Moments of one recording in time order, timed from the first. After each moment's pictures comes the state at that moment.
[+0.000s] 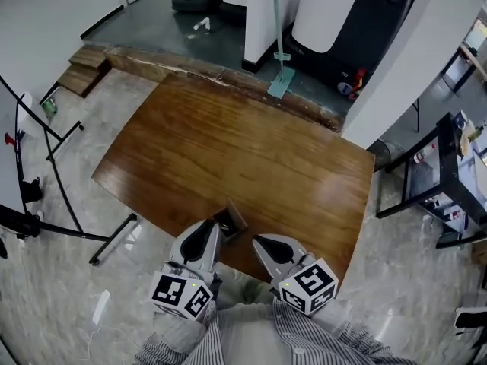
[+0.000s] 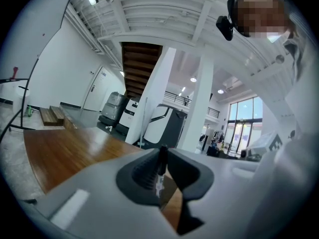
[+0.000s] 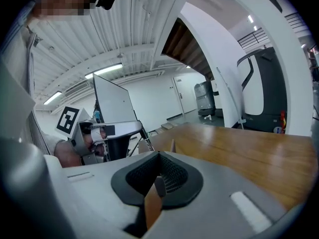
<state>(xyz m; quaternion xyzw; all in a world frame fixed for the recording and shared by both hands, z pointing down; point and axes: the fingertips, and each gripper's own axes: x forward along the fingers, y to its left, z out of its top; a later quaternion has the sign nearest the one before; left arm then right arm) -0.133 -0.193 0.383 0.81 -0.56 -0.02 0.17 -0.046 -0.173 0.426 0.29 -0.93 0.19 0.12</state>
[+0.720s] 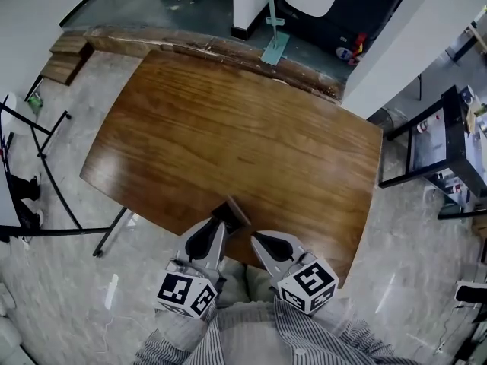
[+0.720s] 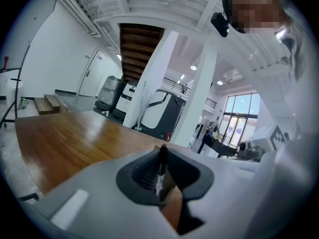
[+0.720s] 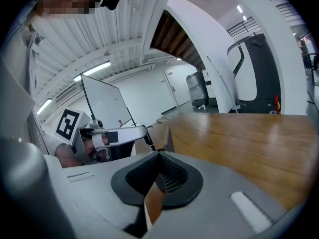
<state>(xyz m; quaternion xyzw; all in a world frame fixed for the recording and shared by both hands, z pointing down) -0.127 -0.205 0.432 0.82 -0.52 0.03 0.23 -0.057 -0.177 0.457 0.31 -0.91 0.25 0.13</state>
